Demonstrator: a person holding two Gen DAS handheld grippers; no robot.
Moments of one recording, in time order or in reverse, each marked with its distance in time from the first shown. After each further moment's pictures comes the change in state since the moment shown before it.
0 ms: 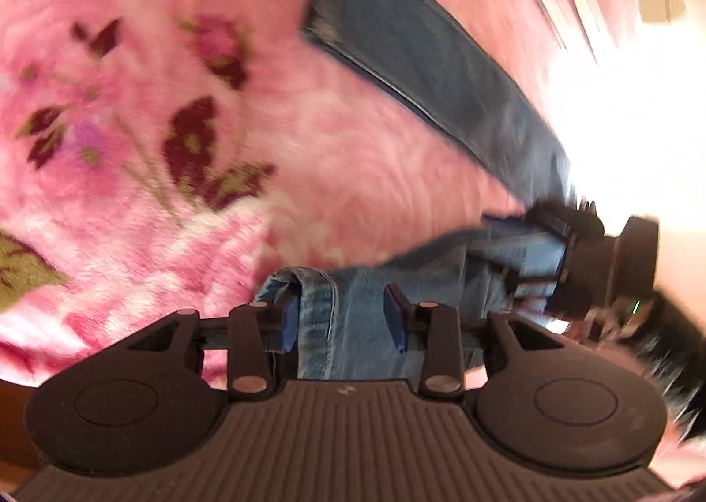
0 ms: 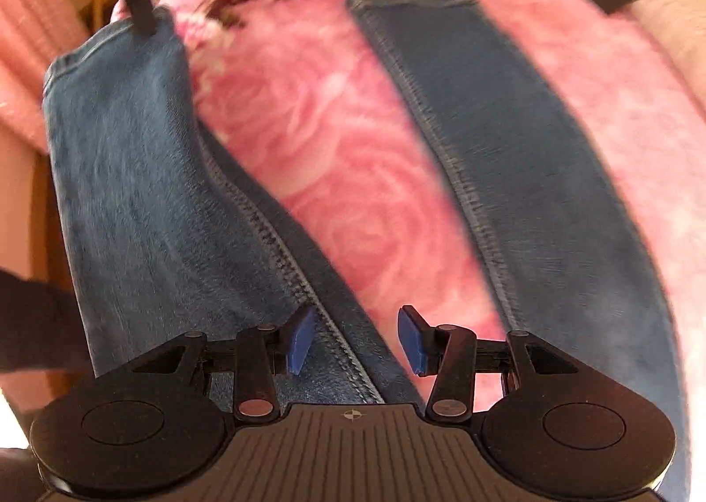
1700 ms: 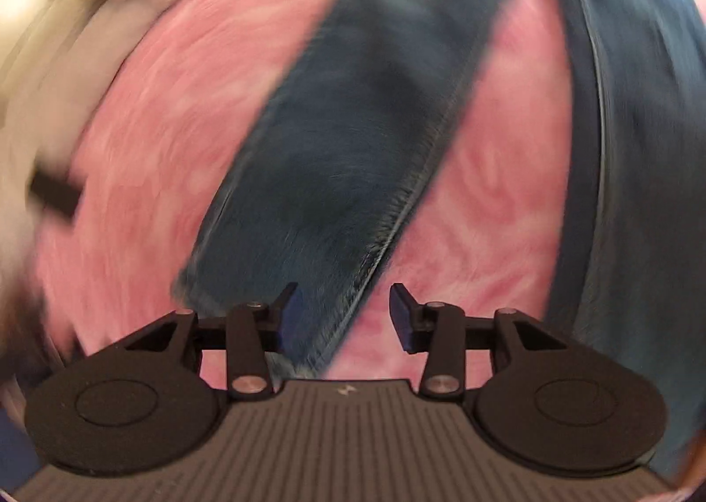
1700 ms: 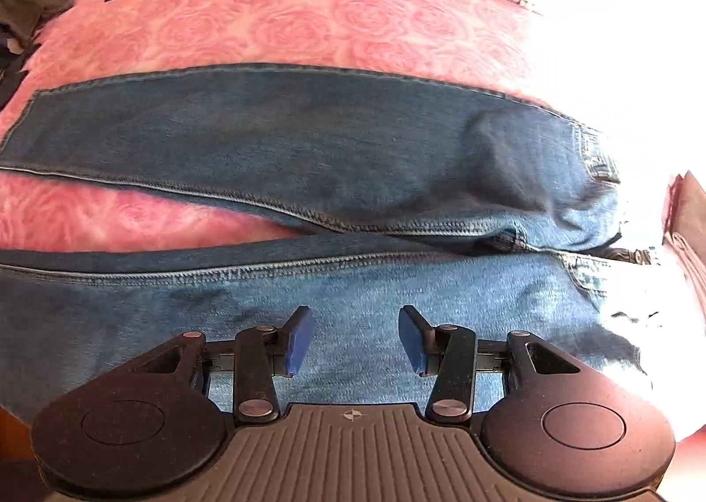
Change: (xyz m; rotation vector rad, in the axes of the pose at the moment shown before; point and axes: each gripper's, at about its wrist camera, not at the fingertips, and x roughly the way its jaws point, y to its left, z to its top) left arm 0.124 -0.152 0.020 1.643 -0.050 0.753; right arm -0.141 -0.059 -0.193 1.019 -0.037 -0.442
